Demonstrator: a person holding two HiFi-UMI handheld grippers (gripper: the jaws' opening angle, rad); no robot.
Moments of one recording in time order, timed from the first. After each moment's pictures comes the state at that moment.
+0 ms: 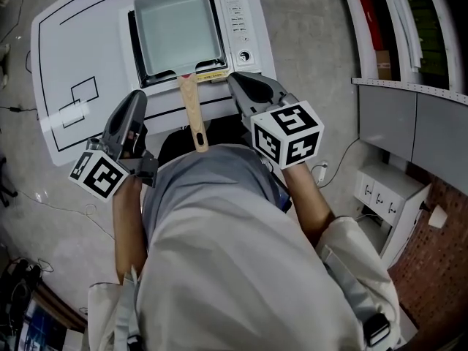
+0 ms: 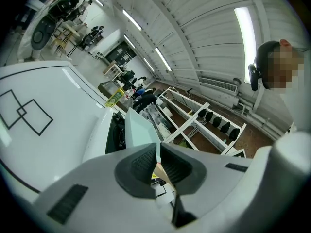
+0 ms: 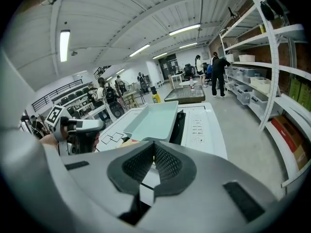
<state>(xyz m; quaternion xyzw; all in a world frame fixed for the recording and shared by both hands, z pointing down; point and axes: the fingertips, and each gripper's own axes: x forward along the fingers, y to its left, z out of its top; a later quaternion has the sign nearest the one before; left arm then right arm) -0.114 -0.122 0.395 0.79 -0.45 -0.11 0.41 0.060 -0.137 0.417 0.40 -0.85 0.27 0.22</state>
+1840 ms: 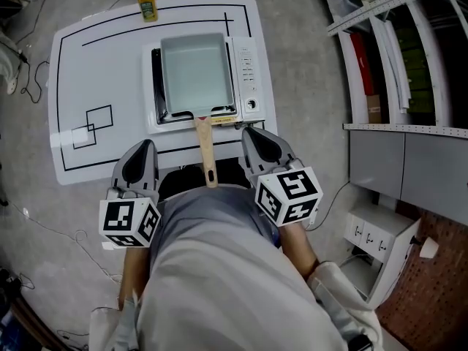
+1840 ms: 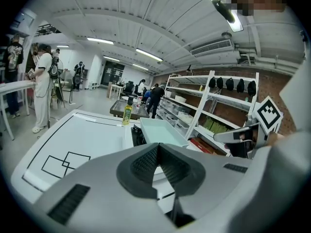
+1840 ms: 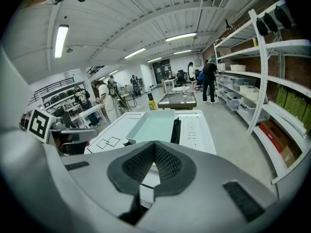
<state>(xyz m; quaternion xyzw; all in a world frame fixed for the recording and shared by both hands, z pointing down) -0.135 -0.090 0.381 0.79 -0.56 0.08 0.24 0.057 -0.115 0.376 0.46 -0.83 0.24 0.21</state>
